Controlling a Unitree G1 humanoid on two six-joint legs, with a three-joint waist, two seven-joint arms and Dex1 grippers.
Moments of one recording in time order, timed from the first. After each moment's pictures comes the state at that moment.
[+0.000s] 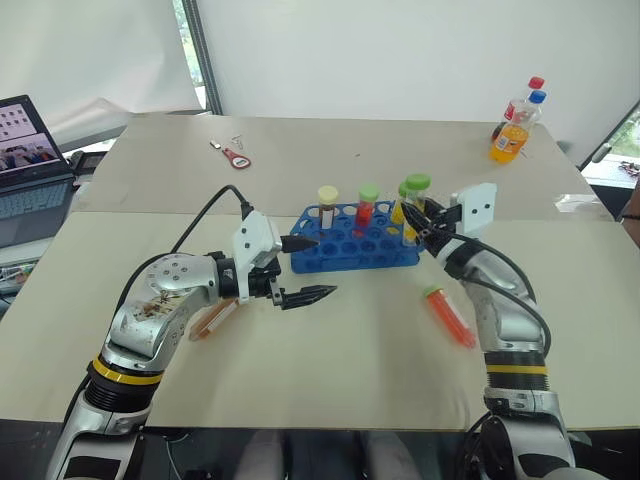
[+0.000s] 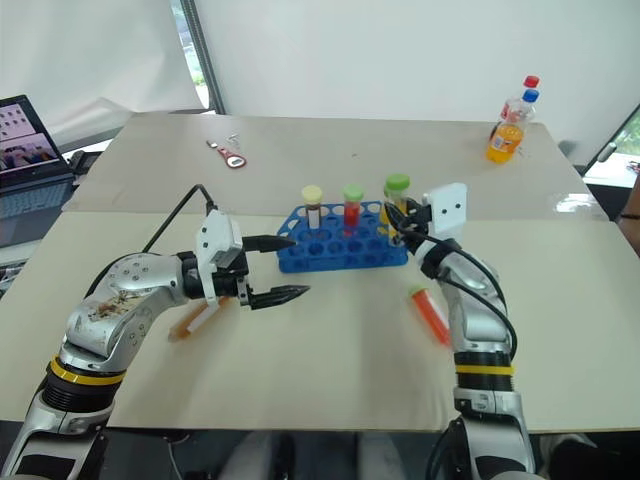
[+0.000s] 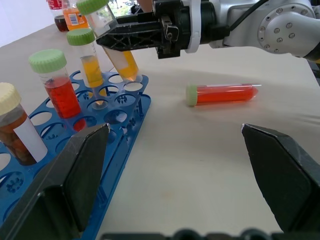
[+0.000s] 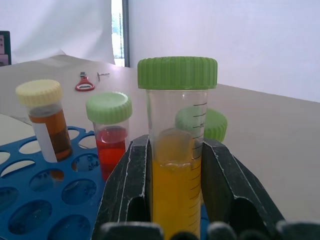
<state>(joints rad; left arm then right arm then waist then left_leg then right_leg) -0.45 0.59 -0.10 -0.31 -0.45 0.51 -0.93 -0.52 -0.28 -0.16 0.13 0.17 0.18 0.48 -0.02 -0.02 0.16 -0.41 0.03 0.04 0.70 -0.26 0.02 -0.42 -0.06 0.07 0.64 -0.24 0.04</state>
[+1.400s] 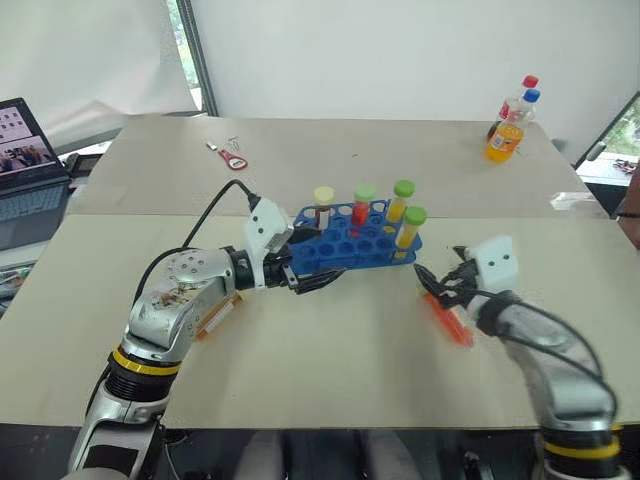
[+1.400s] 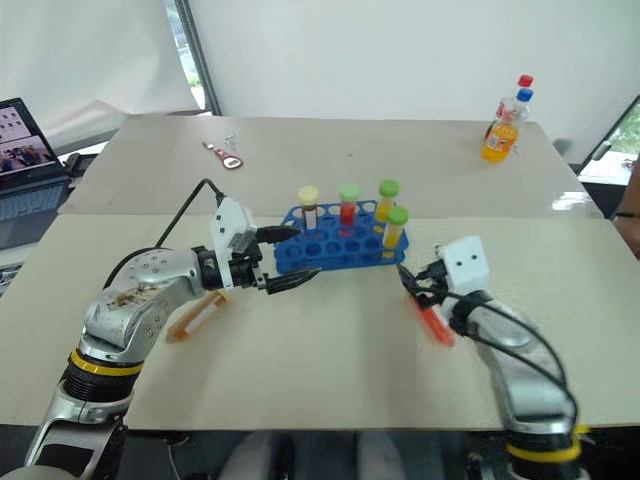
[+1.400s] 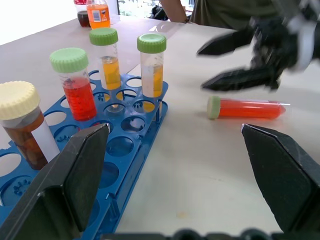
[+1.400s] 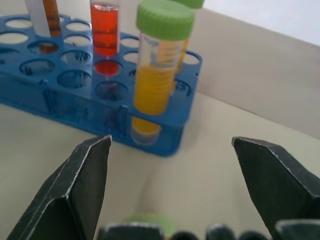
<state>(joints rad) -0.51 0.52 -0.12 -0.26 -0.43 0.57 -0.84 -0.15 -0.59 -0.14 -0.50 0.24 0.72 0.39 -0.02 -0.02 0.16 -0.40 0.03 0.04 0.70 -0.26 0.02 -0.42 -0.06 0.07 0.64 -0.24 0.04</state>
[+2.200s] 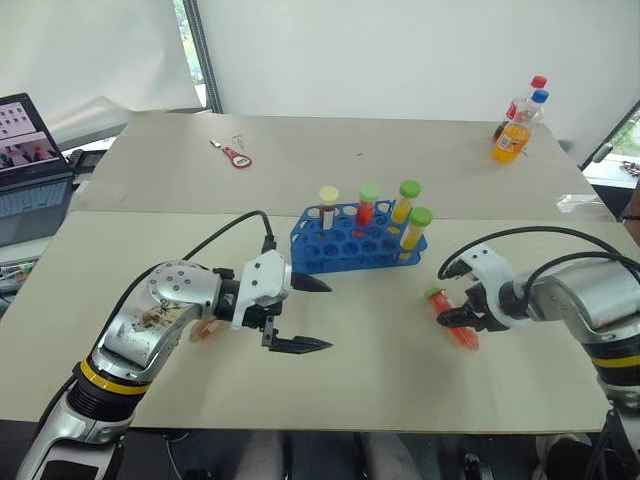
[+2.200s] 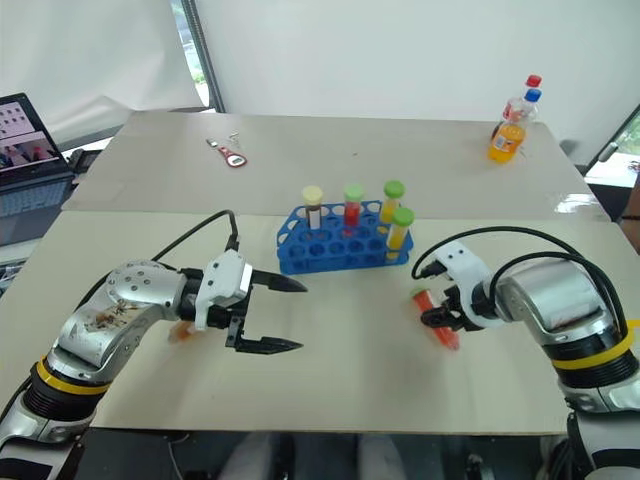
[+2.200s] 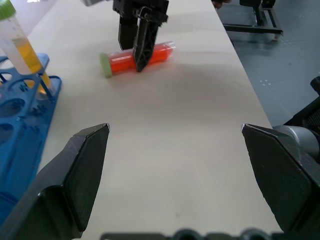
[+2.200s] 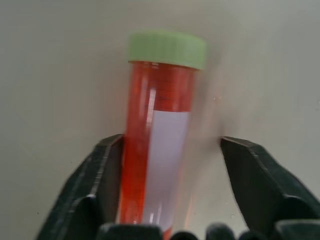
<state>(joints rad) -0.42 0.70 -0.21 -0.36 -0.43 0.45 -1.19 -0.63 -0.92 0.23 -0.22 0.47 1.53 0.63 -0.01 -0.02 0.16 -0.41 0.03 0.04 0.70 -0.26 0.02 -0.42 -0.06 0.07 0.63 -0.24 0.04</state>
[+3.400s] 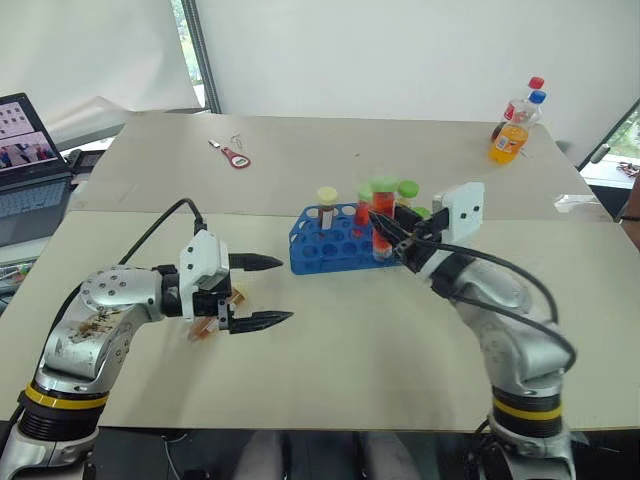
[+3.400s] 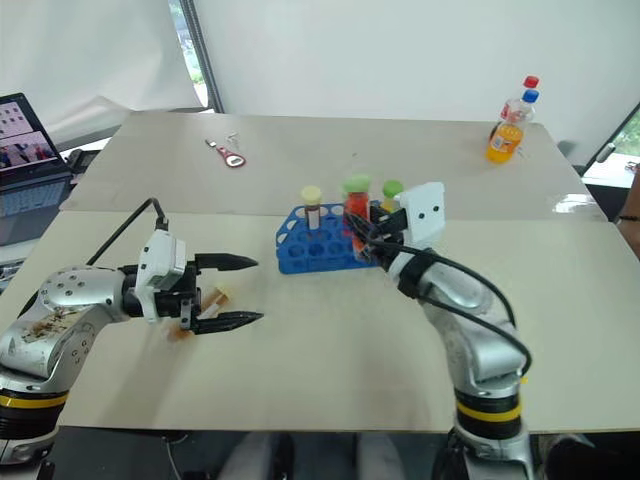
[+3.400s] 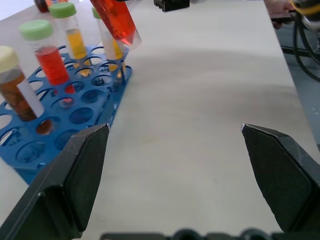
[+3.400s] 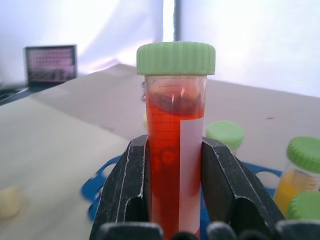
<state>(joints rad) -0.32 0.76 0.05 -0.34 -0.53 0.46 -1.12 -0.38 -0.22 -0.02 -0.41 0.28 0.54 0.32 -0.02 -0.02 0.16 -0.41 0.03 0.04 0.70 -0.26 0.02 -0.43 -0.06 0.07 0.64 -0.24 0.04</state>
